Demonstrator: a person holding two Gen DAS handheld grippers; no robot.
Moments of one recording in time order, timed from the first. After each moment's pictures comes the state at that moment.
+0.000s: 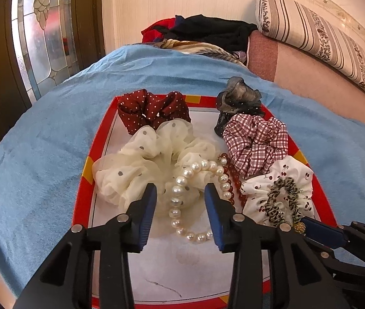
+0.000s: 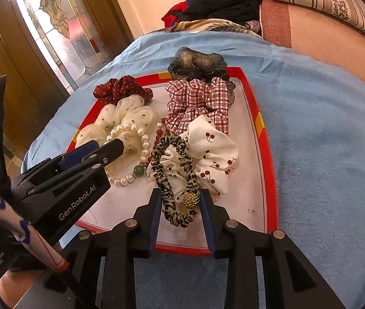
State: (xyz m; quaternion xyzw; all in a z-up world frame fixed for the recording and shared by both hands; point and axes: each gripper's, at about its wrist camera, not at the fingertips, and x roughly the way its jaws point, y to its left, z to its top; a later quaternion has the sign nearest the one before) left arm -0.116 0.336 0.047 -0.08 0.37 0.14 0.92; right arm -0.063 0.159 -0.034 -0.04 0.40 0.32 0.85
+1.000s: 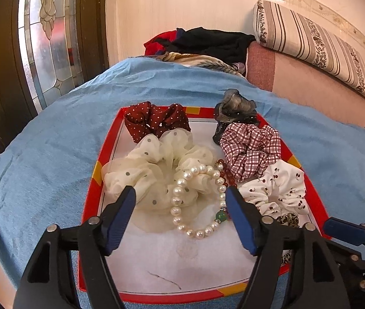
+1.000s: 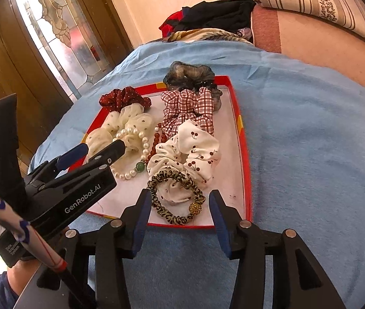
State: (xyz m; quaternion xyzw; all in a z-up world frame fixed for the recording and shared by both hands) left arm -0.133 0.327 0.057 -0.07 0.34 0.15 0.93; right arm -0.081 0.130 -0.018 -0.03 0.39 0.32 0.86
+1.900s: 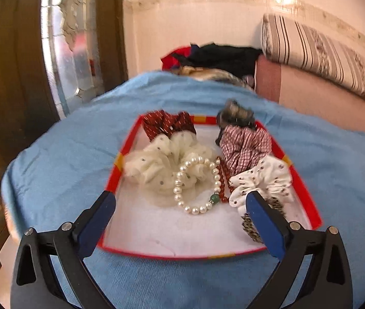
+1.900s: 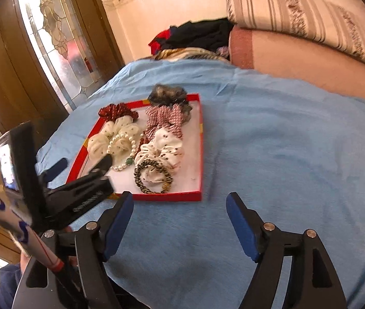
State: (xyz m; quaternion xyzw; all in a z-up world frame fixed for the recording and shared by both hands) left arm -0.182 0.289 0.074 -0.06 0.29 0.21 0.93; right arm -0.128 0.061 0.023 -0.04 0.35 0.29 0.89
